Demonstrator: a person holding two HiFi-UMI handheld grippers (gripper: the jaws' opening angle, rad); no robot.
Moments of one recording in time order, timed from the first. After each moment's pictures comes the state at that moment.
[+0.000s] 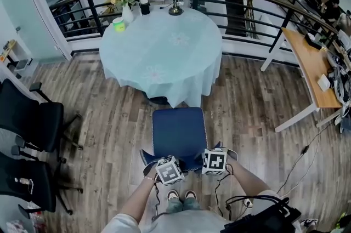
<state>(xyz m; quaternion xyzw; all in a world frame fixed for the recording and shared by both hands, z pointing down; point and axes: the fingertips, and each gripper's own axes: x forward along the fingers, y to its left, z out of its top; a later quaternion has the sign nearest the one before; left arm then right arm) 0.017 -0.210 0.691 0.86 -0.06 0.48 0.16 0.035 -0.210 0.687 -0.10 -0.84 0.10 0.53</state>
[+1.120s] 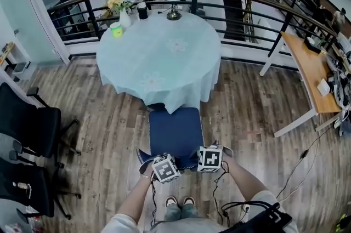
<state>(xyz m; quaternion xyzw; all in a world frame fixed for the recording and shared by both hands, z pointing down) 0.005 -0.271 0.692 0.86 -0.08 0.48 0.15 0.024 -0.268 0.684 -0.10 -0.84 0.08 0.53</state>
